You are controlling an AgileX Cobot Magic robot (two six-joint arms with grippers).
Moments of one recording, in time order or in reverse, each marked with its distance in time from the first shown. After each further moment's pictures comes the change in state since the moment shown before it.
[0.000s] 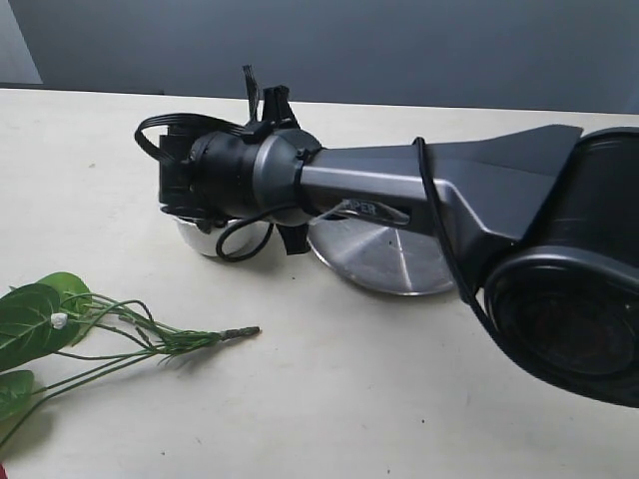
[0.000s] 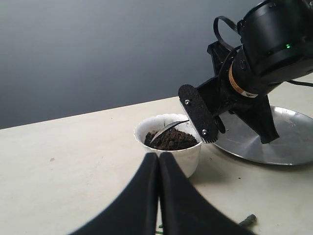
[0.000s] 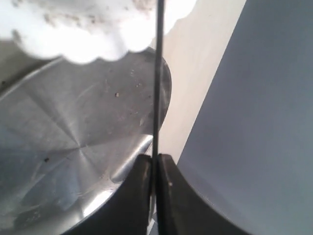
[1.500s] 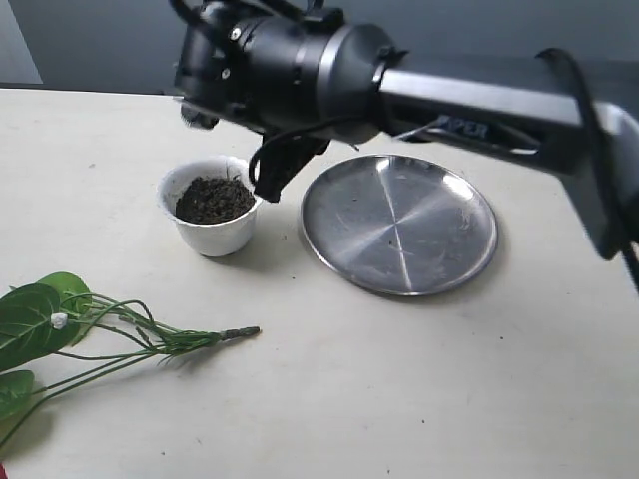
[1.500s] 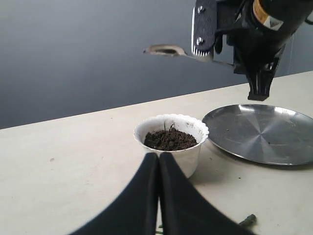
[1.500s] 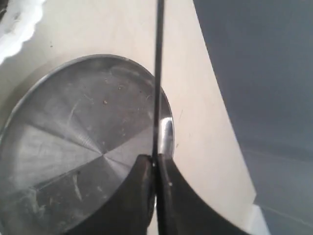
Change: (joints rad) left arm 0.000 0.000 0.000 0.000 0.000 0.000; right arm -0.046 -0.188 0.000 0.157 -0.003 0.366
